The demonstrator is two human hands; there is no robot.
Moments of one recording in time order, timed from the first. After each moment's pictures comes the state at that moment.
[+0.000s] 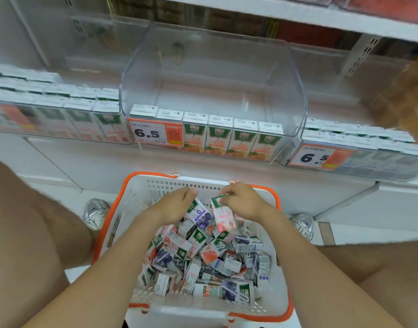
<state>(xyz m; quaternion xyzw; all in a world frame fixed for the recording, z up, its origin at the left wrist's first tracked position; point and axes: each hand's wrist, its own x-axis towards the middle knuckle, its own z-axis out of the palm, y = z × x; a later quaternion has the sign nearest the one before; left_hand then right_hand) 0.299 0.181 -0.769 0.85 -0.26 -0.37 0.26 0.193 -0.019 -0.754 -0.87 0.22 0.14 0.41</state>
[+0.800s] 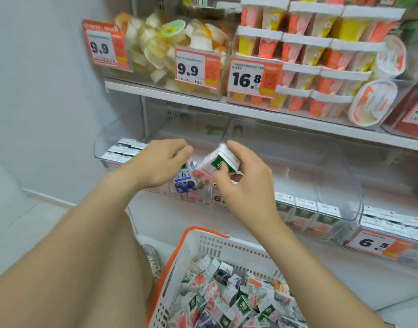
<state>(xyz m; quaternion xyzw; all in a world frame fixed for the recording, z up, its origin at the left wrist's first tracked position) 0.415 0.321 -0.522 0.90 -0.33 0.02 0.28 0.290 0.141 -0.545 -0.85 0.02 -0.34 0.41</state>
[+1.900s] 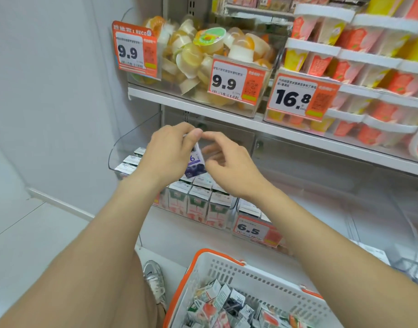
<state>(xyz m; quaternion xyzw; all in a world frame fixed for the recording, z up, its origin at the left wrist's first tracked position) 0.472 0.329 -0.515 0.89 -0.23 0.15 0.36 0.420 0.158 -0.524 -0.92 -0.08 -0.11 0.37</state>
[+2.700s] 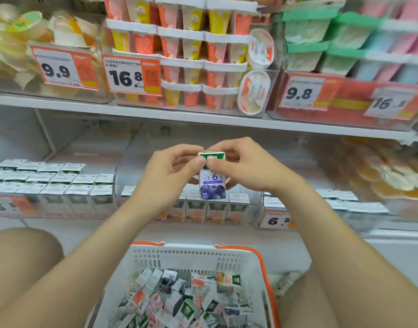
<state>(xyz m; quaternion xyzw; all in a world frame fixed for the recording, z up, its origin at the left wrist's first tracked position) 0.315 0.125 -0.532 0.68 -0.34 -0.10 0.64 0.221 -0.052 -0.488 -0.89 0.06 -0.08 0.44</state>
